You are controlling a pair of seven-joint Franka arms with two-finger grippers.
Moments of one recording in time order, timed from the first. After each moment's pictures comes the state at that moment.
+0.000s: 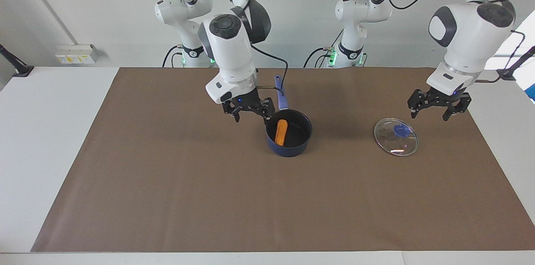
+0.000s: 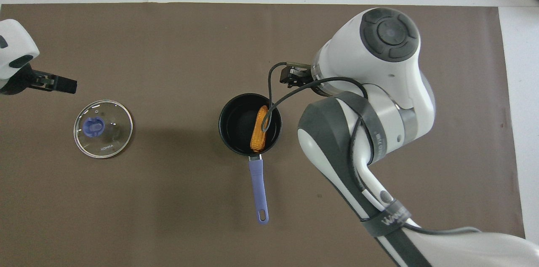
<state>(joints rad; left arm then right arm) -0.05 0.06 0.04 -1.68 0.05 1.85 0.21 0.39 0.30 -0.02 -1.49 0.08 1.90 0.57</state>
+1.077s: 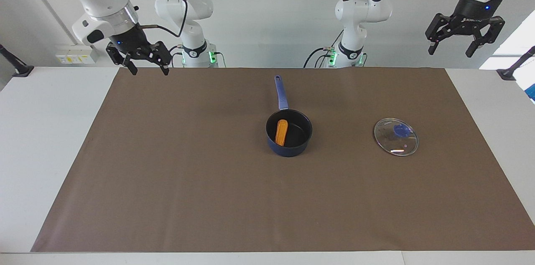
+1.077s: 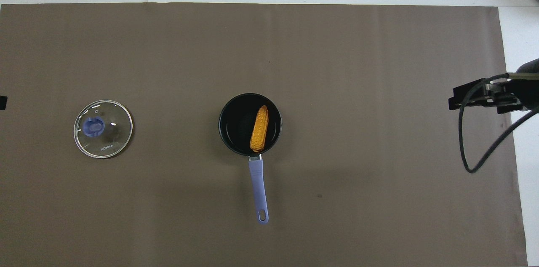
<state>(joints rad) -0.06 -0.08 0.02 -1.44 0.04 1.50 0.21 0.02 0.01 -0.02 -1.49 0.07 1.46 0.10</state>
